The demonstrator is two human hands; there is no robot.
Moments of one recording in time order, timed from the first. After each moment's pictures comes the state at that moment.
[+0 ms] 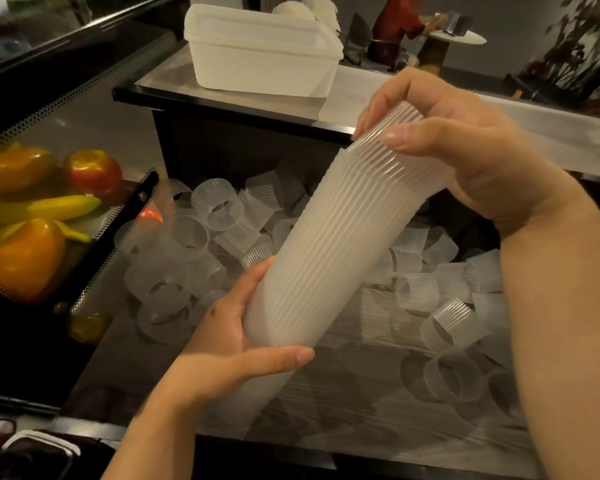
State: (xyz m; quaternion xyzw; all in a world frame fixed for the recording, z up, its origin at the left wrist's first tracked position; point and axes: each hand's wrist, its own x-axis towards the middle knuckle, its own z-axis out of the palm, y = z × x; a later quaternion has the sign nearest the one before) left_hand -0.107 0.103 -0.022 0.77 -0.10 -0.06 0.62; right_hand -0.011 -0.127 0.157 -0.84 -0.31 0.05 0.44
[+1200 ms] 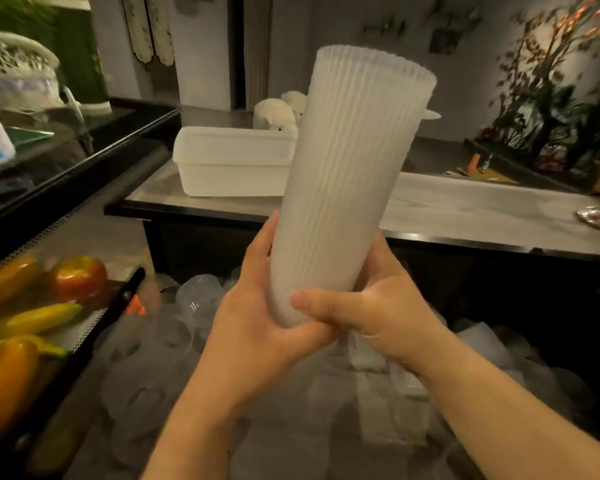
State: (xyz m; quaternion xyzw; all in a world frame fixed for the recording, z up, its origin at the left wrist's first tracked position) left_hand -0.033 0.064 0.072 0.75 -0.16 0.11 0.63; right_hand -0.024 -0.096 0.117 -0.75 -0.16 -0.01 0.64
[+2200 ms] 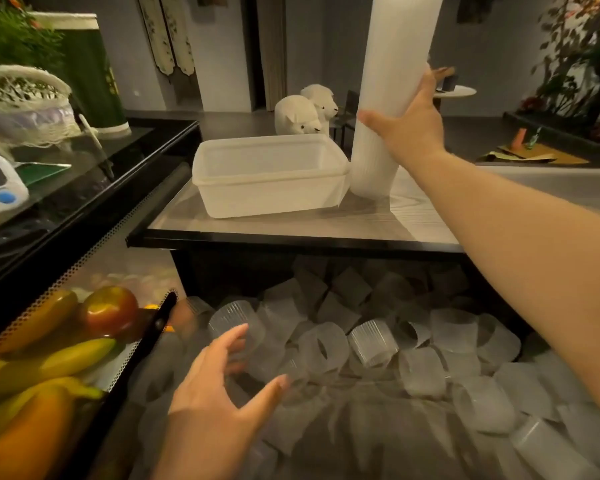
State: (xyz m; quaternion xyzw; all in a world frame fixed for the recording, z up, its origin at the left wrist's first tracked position) left_hand -0.014 0.124 0.009 0.86 0.07 0.10 0.50; right_hand 0.244 -0.120 0.172 -0.86 0.01 -0.28 0.43
